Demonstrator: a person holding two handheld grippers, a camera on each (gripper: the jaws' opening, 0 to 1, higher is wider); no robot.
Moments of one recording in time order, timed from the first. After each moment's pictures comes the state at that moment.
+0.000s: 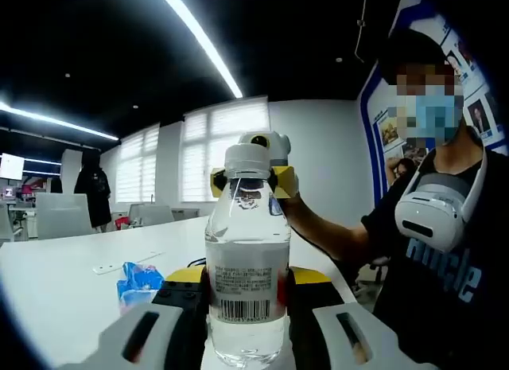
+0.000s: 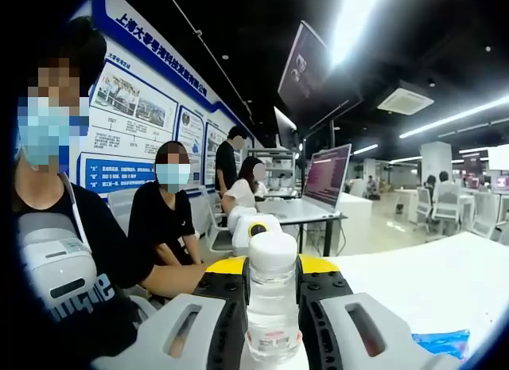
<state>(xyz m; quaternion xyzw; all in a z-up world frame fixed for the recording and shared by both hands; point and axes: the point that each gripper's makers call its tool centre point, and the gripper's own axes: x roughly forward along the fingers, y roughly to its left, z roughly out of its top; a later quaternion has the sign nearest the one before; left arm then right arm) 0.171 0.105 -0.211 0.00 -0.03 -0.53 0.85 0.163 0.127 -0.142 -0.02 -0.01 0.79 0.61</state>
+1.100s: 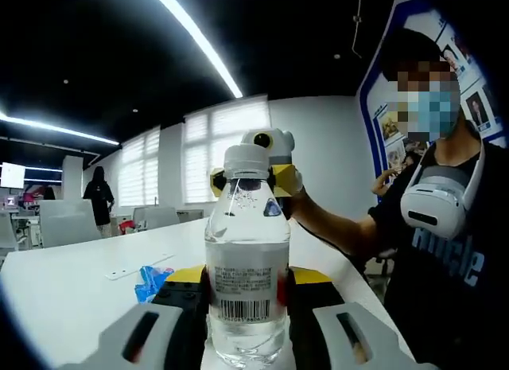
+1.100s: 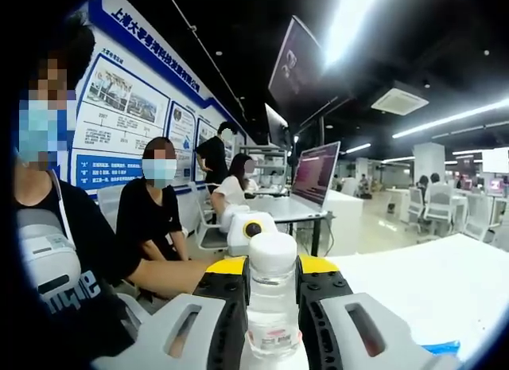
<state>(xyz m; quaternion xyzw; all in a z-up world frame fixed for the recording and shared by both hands) 0.194 0.126 -0.212 0.02 -0.04 -0.52 0.85 0.186 0.147 -0.143 -0.03 -0.01 0.77 0.63</state>
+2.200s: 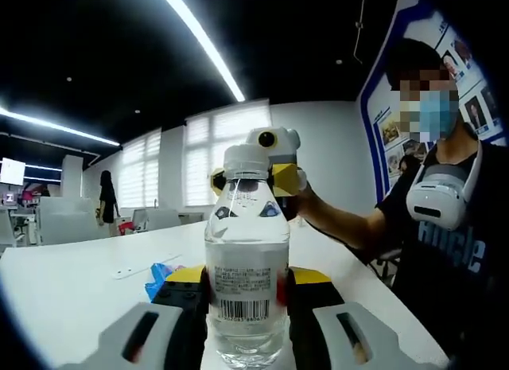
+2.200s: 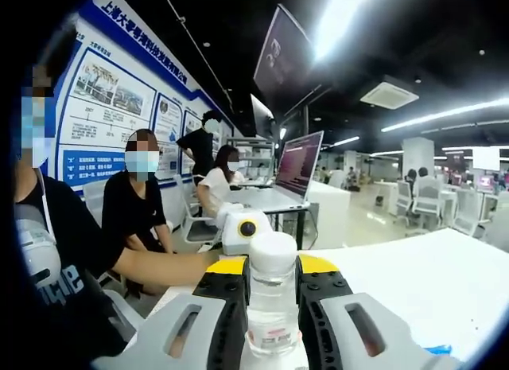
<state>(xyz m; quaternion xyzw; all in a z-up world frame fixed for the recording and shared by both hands) 0.220 0.139 -0.223 0.01 -0.05 -0.53 0.85 0.212 0.161 -0.158 -0.05 0.00 0.75 0.66</state>
